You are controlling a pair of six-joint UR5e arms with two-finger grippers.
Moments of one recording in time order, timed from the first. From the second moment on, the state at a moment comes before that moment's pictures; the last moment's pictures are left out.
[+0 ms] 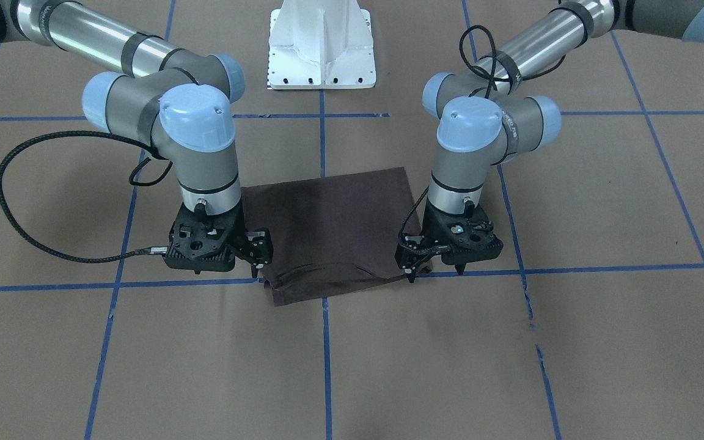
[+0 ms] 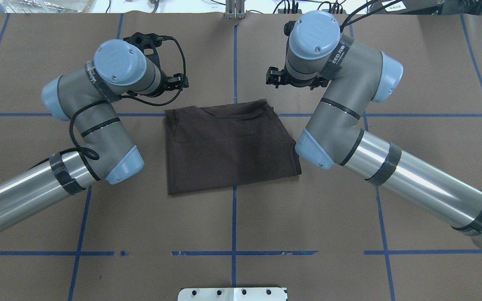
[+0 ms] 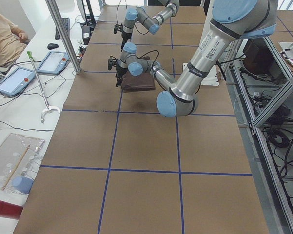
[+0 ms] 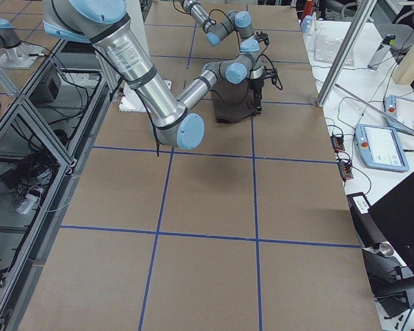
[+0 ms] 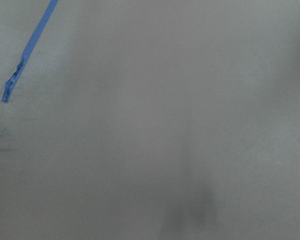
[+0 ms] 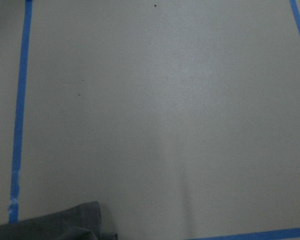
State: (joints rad) left arm -0.73 -2.21 -1.52 -1.89 -1.72 -1.22; right arm 0.76 -0.85 1.52 -1.52 1.79 1.08
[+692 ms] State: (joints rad) left arm -1.04 -1.89 -1.89 -1.75 -1.94 -0.62; right arm 1.17 -1.23 1.82 -1.70 2.09 0.37
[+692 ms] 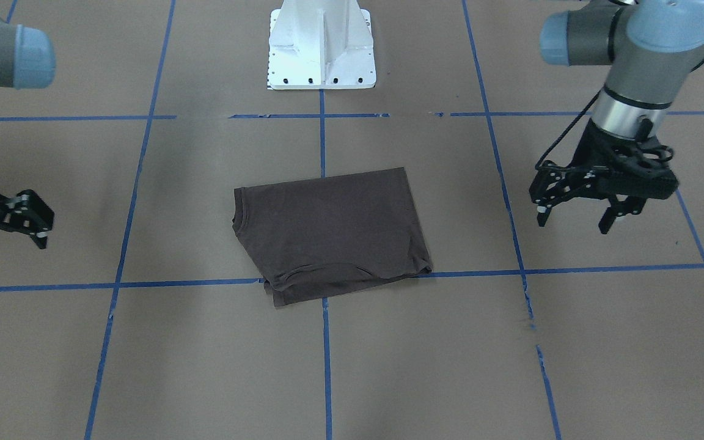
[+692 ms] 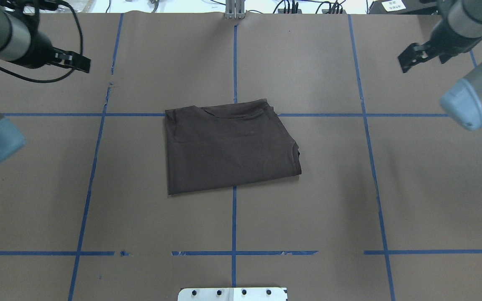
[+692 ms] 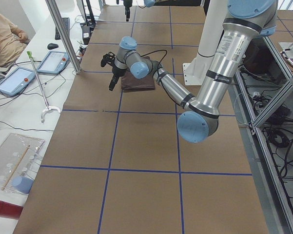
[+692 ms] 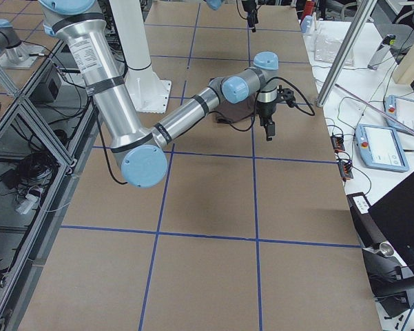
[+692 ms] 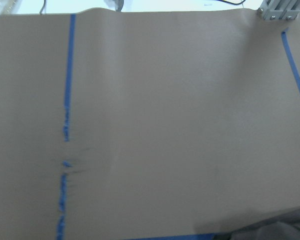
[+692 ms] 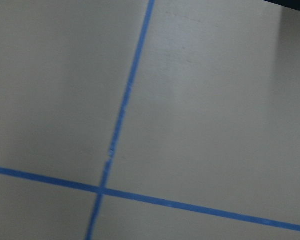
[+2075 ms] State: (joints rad) left arm -1.53 -1.45 -1.73 -1.75 -2.37 -0.19; right arm 1.50 -1.69 1.82 -1.70 2.31 0.02
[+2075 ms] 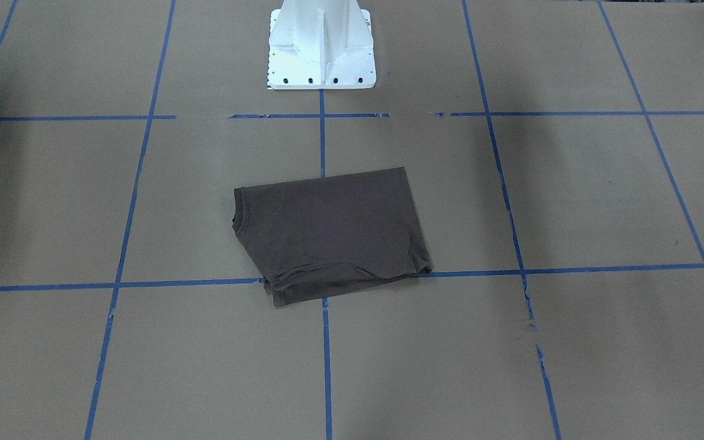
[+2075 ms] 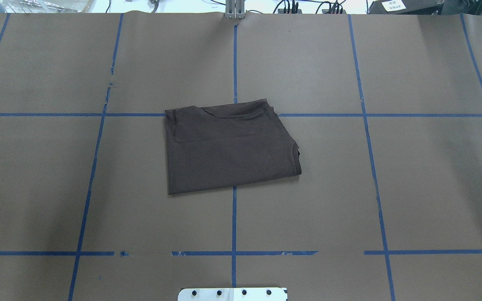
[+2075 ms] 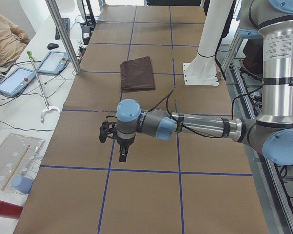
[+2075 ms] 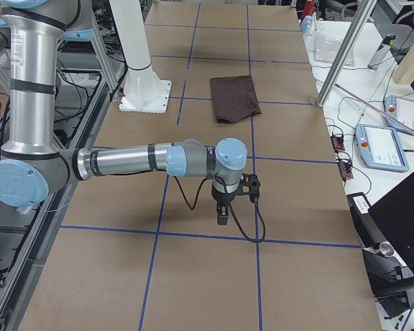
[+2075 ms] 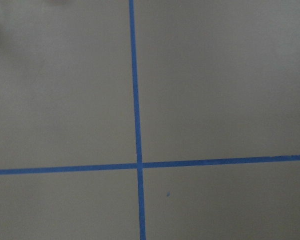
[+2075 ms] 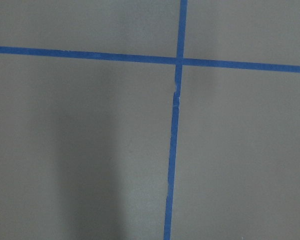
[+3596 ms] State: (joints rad) left arm -1.55 -1.43 -1.72 -1.65 -2.36 -0.07; right arm 1.50 -1.70 1.80 -1.69 2.31 0.02
